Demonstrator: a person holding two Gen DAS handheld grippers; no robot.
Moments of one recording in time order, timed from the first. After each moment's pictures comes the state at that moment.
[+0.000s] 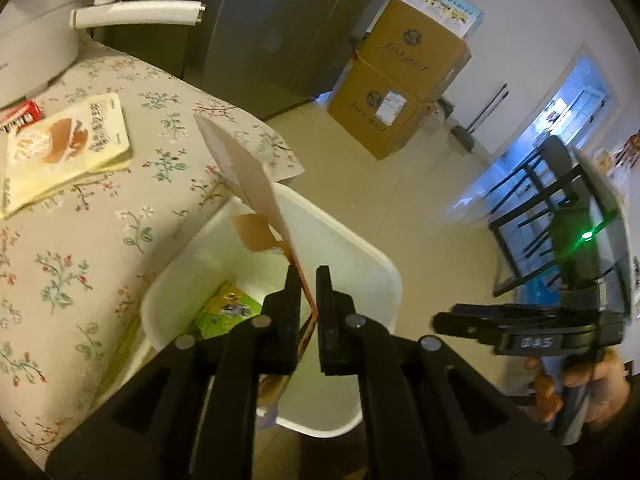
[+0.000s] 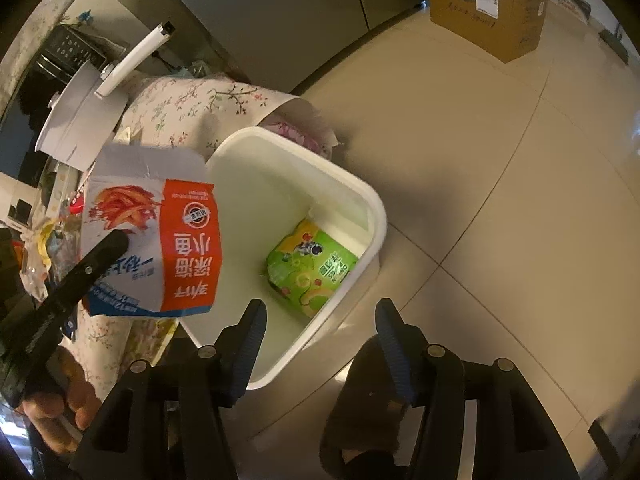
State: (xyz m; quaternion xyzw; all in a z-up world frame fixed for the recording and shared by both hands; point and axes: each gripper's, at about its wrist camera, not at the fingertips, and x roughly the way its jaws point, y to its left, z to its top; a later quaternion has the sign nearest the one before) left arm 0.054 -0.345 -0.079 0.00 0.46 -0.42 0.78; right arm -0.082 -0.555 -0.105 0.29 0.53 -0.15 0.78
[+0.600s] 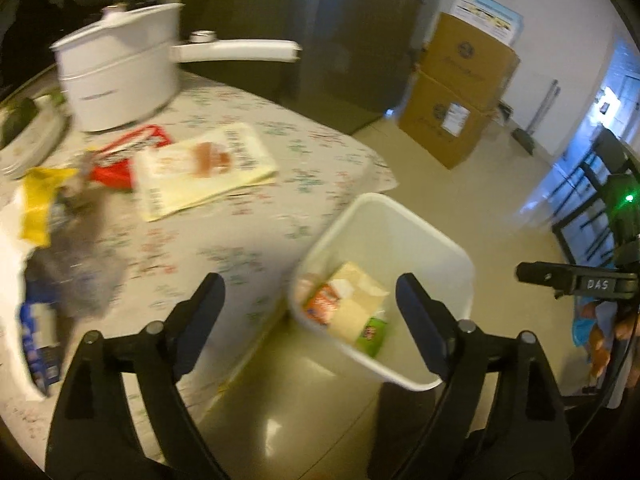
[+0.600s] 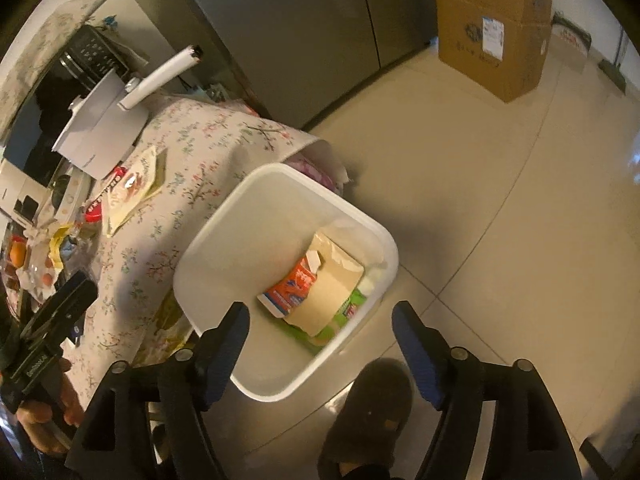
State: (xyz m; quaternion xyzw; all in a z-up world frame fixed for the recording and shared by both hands) left arm 0.060 -0.252 -0.044 0.05 0.44 -0.30 0.85; right arm -0.074 -0.532 -0.063 0.25 0.50 -0.15 0.82
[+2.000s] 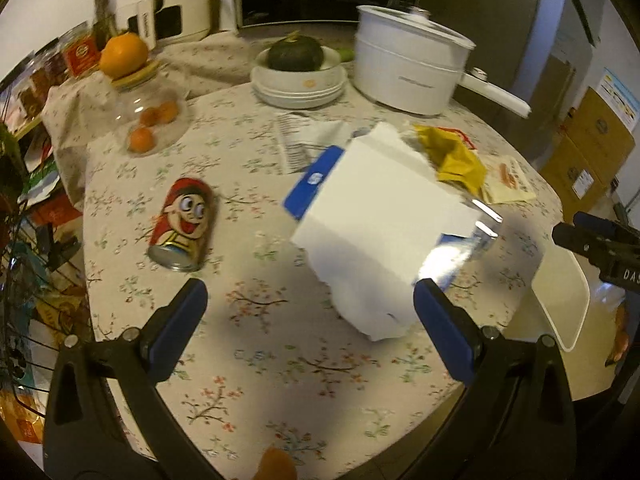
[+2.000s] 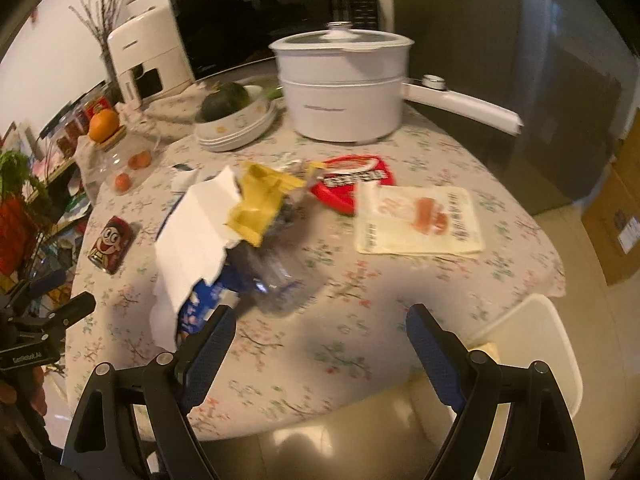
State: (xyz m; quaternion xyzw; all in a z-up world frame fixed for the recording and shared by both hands) left arm 0.096 0.053 -0.034 0.01 0.46 -0.08 0.89; right arm 0.099 -0.217 -0.014 0.03 0.45 0.02 0.89
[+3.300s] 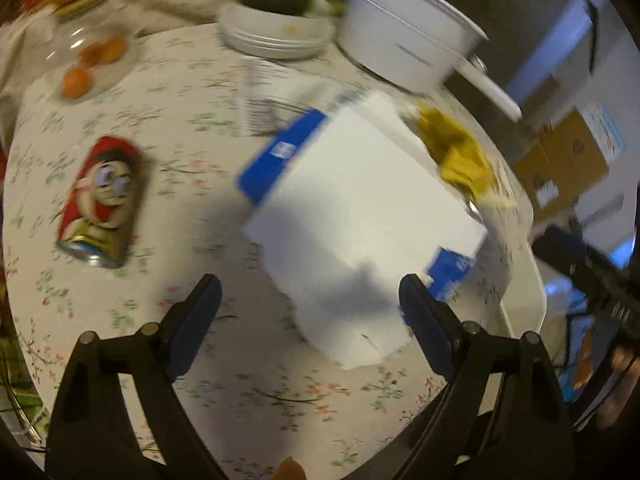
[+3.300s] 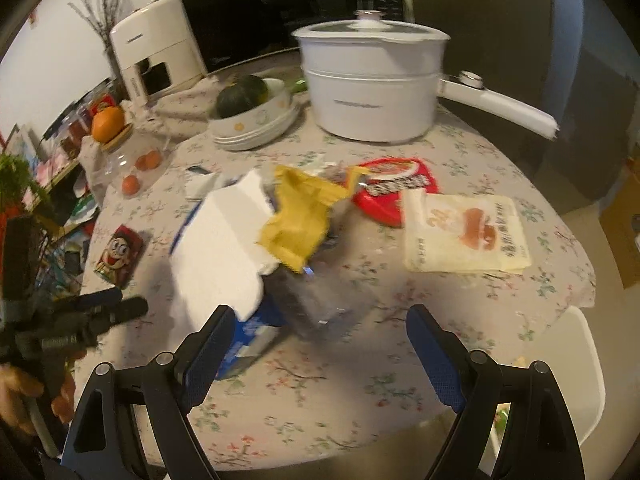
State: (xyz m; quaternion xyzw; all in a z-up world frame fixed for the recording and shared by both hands) left arm 0.145 0.036 -0.075 -0.07 0.53 -0.16 0.83; right arm 0.128 -0.204 -0.024 0.06 0.47 0.03 0.88
